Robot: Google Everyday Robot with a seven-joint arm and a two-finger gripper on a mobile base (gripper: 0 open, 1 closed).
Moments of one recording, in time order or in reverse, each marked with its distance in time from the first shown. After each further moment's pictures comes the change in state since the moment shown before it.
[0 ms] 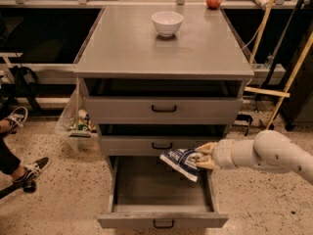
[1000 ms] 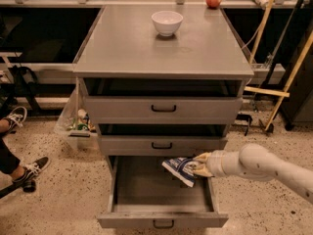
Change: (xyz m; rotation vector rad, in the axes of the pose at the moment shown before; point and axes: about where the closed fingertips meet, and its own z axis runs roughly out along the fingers) arm 0.080 0.001 0.063 0.020 0.074 0.072
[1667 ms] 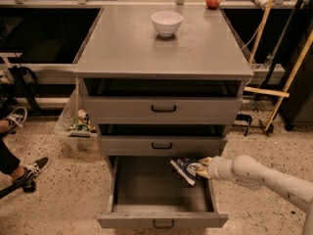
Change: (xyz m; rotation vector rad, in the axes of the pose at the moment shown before) arm 0.089 -0.031 0.062 0.157 0.096 0.086
